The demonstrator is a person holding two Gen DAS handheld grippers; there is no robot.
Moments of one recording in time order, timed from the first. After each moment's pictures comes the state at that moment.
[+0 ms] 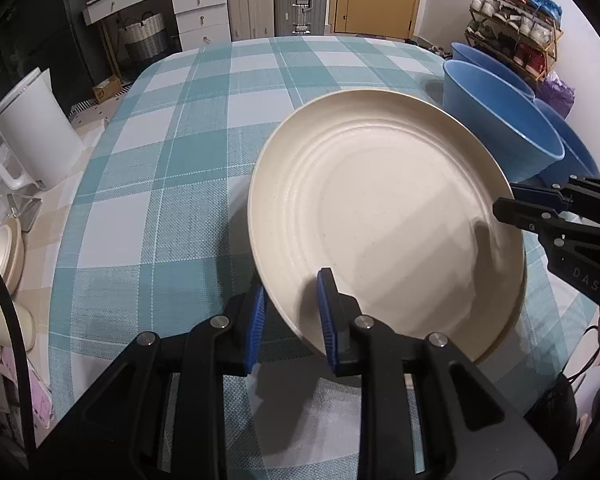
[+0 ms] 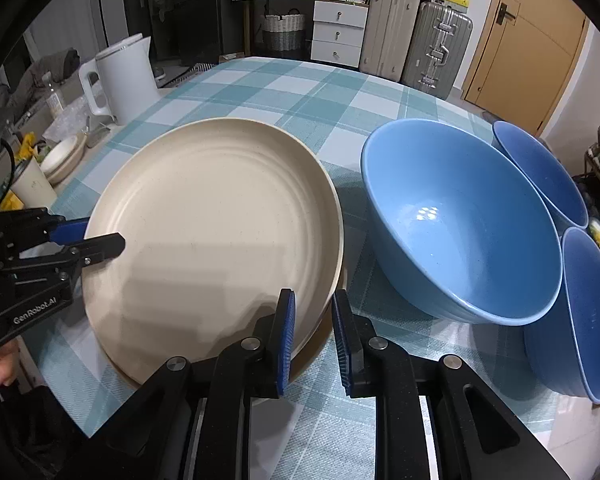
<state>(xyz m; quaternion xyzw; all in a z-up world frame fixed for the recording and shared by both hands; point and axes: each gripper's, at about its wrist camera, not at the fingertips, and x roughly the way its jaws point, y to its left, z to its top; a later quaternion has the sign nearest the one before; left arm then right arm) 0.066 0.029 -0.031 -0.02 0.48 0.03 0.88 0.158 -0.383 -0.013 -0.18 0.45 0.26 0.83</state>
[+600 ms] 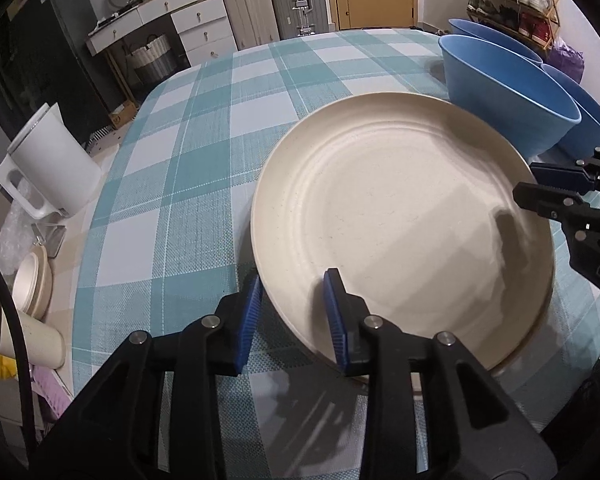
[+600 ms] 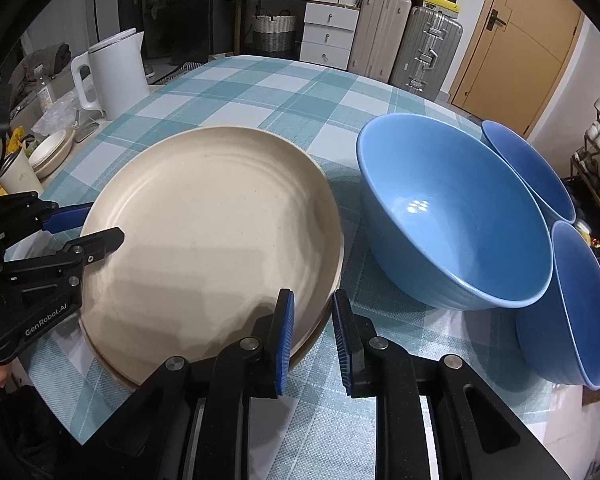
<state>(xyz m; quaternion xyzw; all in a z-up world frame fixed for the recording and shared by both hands) 0.069 0.009 -0.039 0.05 0.47 0.06 0.88 0.147 -0.383 -0.020 -0.20 0.44 0.24 0.84</state>
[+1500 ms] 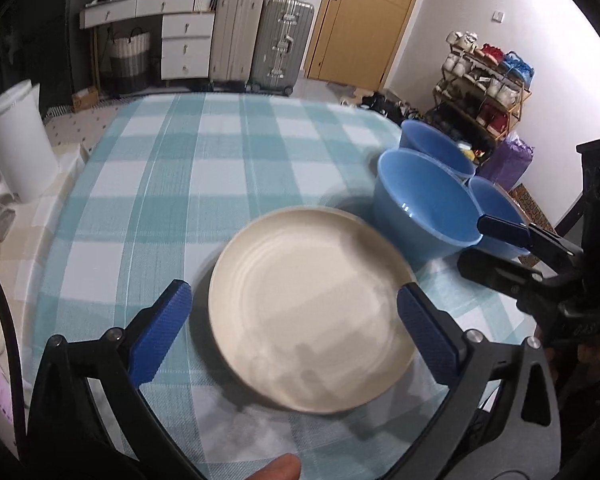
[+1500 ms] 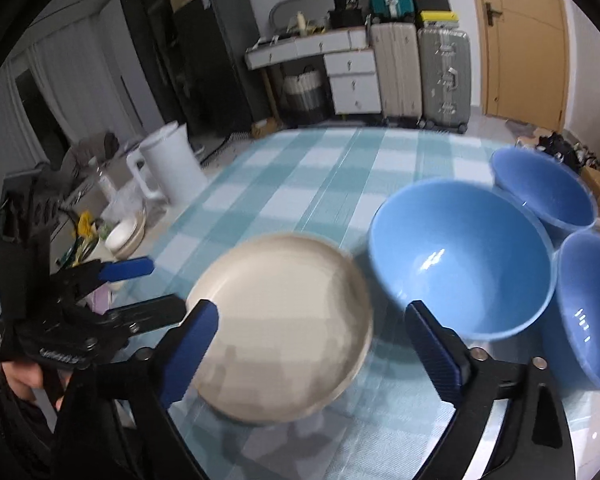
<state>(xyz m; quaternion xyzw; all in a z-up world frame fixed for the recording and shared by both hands) 0.055 0.018 0.054 -0.11 0.39 -0.03 0.91 0.152 -0.418 0.052 -0.03 0.39 0.34 0.86</state>
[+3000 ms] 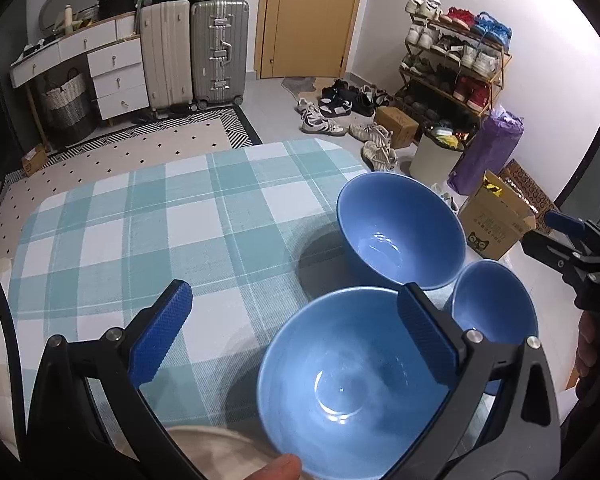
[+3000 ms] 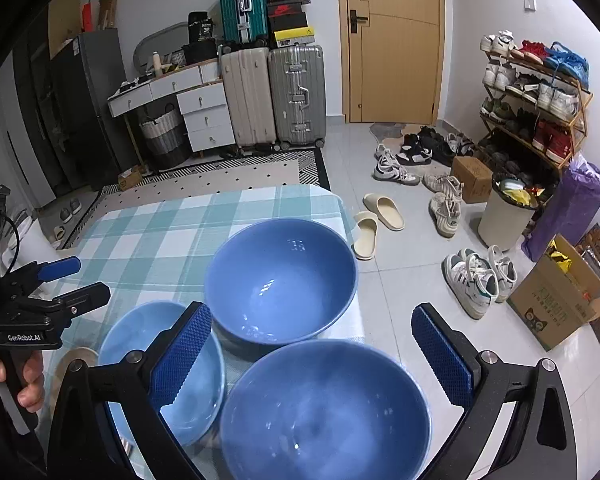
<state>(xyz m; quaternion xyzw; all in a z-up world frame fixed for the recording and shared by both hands) 0.316 -0.131 0.100 -0.03 0.42 -0.09 0.90 0.326 -0.610 0.114 -0.02 0.39 0.12 0.91</state>
